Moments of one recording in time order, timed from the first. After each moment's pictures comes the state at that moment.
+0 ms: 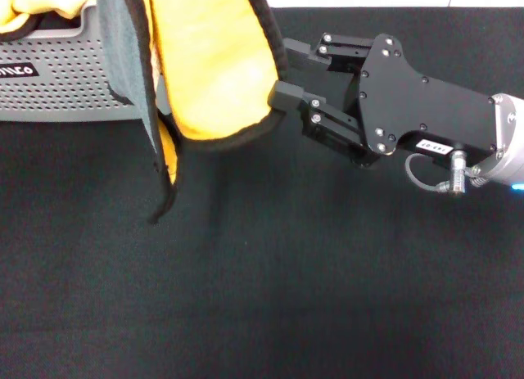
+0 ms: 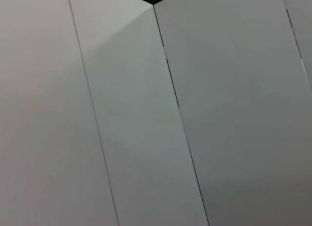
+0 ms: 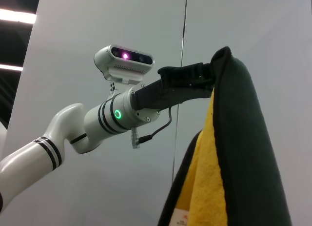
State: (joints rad) left arm -0.26 -2.09 0.67 1.99 1.36 1.60 -2.09; right arm 0.68 2.03 -1.73 -0.38 -0.63 -1.67 0.74
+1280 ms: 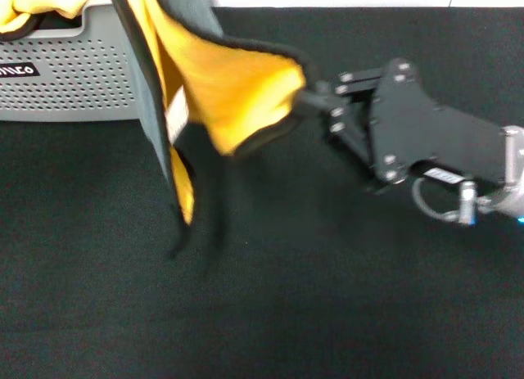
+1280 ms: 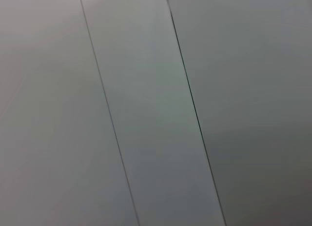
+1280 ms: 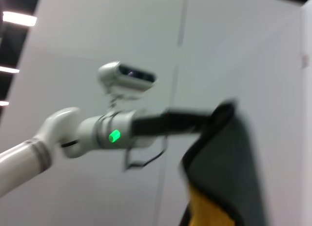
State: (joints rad) left arm -0.20 -2.09 0.70 1.98 1.44 1.64 -2.04; right arm 0.56 2.02 -1.87 -0.49 -0.51 -1.63 0.66
